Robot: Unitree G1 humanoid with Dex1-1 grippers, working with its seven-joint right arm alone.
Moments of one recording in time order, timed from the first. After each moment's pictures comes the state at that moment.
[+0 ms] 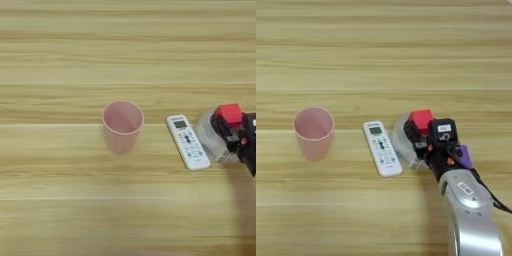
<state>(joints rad) 0.19 -0.25 -0.25 -0.34 0.06 0.32 0.27</state>
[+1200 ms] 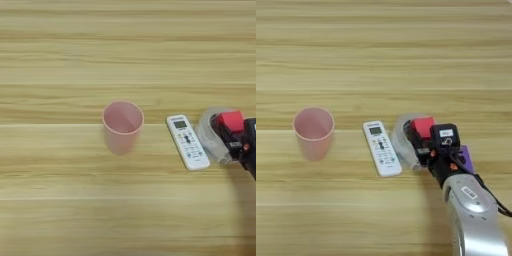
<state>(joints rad) 0.23 -0.27 -0.26 -0.40 0.08 0.43 0.27</state>
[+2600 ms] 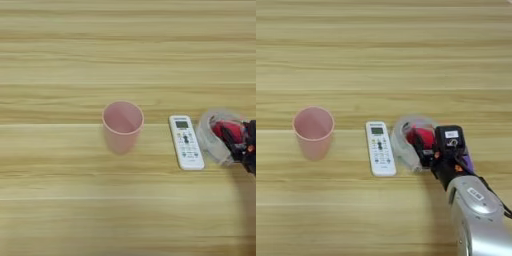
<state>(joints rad) 0.23 -0.28 -0.28 -0.41 0.13 0.47 0.29</state>
